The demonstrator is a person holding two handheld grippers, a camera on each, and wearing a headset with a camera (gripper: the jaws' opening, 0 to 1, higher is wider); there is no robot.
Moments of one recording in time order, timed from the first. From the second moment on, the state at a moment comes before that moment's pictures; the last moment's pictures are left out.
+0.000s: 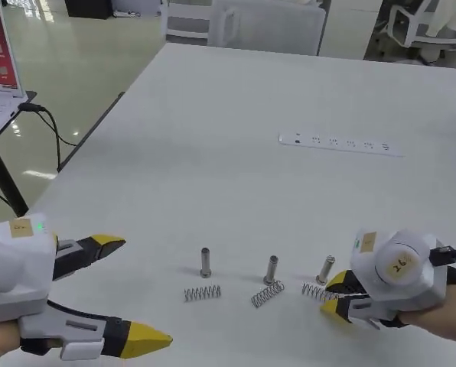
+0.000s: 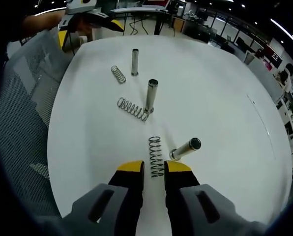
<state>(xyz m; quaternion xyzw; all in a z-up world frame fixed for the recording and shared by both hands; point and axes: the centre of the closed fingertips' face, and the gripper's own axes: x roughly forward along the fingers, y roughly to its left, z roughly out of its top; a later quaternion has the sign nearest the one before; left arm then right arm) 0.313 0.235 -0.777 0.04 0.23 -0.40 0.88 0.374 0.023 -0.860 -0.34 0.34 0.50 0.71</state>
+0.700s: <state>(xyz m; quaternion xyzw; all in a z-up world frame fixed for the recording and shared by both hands) 0.312 0.213 -0.757 0.05 0.21 -0.42 0.88 0.359 0.022 -0.832 -0.35 0.30 0.53 0.71</state>
